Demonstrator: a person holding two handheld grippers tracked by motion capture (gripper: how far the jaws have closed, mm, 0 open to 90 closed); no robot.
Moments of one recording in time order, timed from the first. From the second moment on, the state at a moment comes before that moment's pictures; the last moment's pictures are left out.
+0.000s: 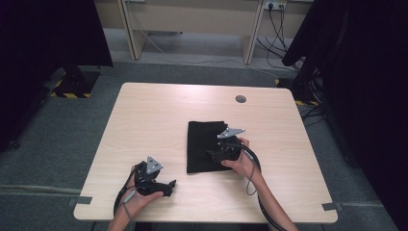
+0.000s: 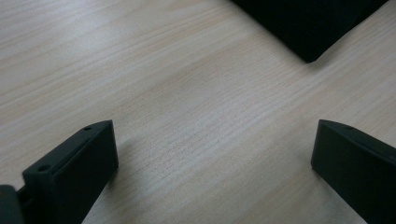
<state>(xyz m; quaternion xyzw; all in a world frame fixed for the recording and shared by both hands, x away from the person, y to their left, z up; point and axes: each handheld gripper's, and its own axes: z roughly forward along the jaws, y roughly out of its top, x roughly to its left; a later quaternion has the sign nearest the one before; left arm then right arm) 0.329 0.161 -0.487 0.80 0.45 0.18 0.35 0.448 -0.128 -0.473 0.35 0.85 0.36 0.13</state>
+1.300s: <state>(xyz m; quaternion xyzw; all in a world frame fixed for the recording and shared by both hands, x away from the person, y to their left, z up) 0.329 0.161 -0.487 0.80 0.45 0.18 0.35 0.409 -0.187 -0.449 0.37 0.82 0.42 0.11</state>
